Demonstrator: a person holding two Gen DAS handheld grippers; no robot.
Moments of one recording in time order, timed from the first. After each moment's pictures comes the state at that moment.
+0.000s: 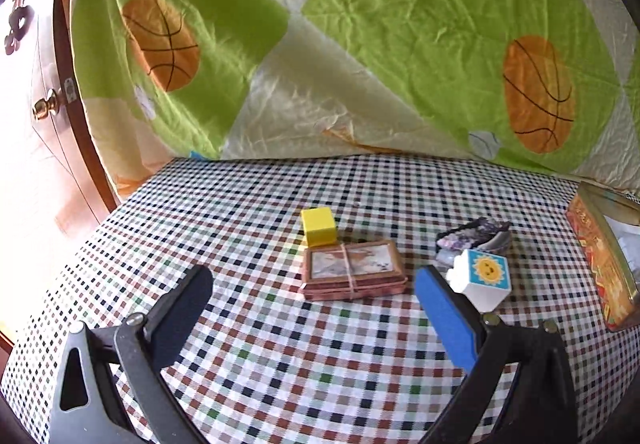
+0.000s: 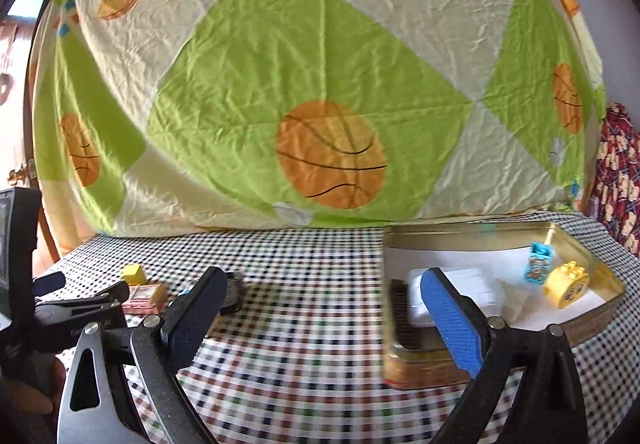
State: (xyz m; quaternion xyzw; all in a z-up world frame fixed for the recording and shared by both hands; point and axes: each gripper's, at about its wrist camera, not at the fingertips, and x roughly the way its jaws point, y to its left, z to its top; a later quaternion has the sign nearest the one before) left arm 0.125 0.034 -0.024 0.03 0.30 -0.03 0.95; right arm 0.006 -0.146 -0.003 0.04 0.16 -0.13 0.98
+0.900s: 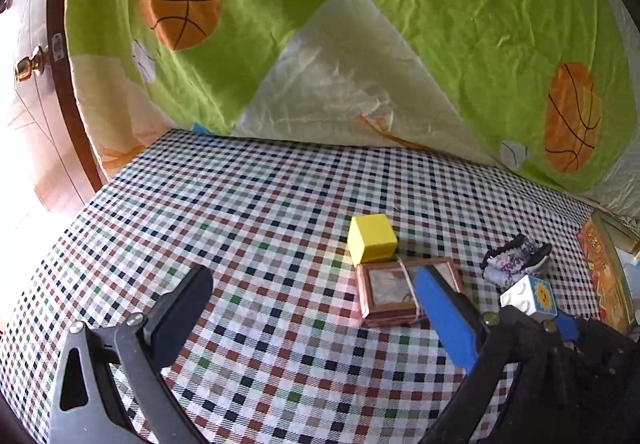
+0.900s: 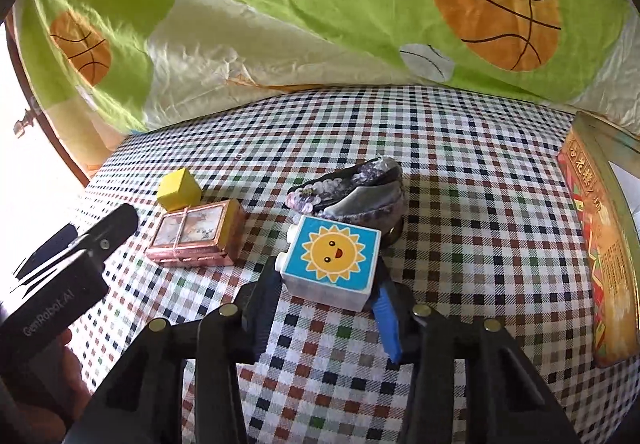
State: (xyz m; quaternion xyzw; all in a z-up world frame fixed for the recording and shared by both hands) left arm 0.172 0.074 -0.036 -0.02 0.35 -0.07 0.94; right arm 0.130 -0.086 -0.060 0.09 0.40 -0.02 0.91
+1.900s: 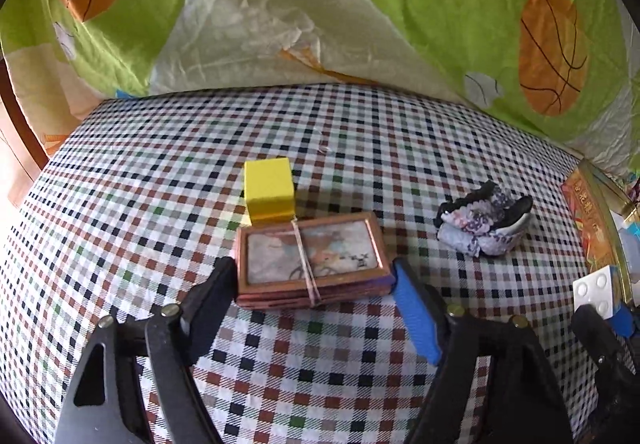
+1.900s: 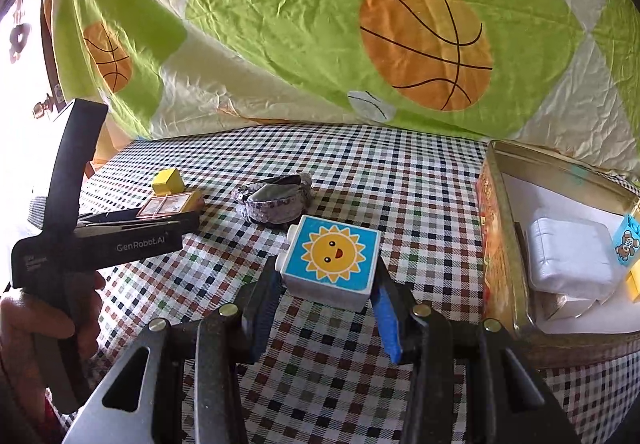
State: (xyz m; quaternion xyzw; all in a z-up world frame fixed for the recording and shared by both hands) left arm 0.200 0.012 -0.065 0.01 0.43 -0.13 0.90; right arm 0.068 -0.139 -0.028 0.05 0.33 -0.03 0.94
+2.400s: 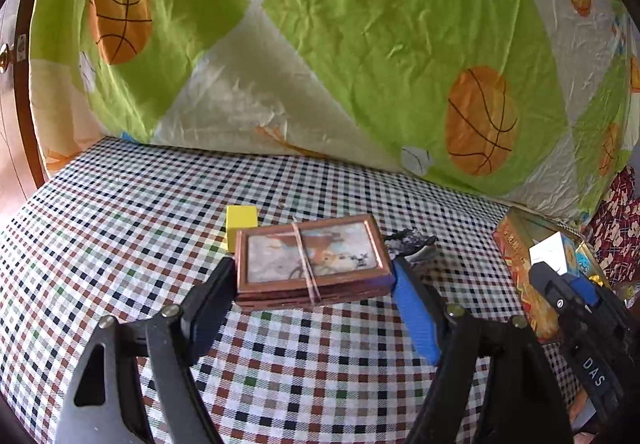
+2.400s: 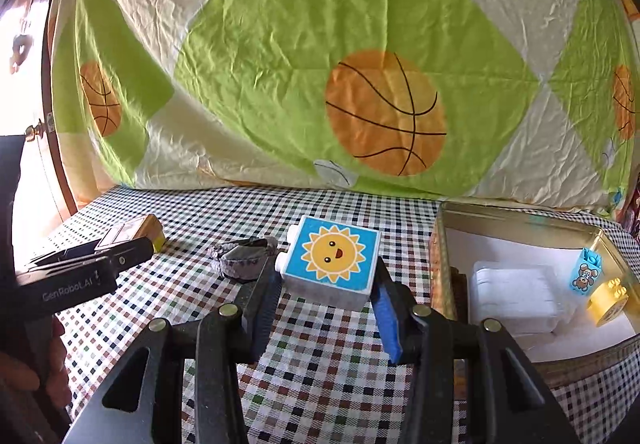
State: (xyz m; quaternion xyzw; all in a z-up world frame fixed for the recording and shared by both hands) left arm 0.132 0.023 -0.025 -0.06 0.30 -0.17 0.94; right arm 0.040 -0.144 -0.002 0.02 0.22 -0.08 0.97
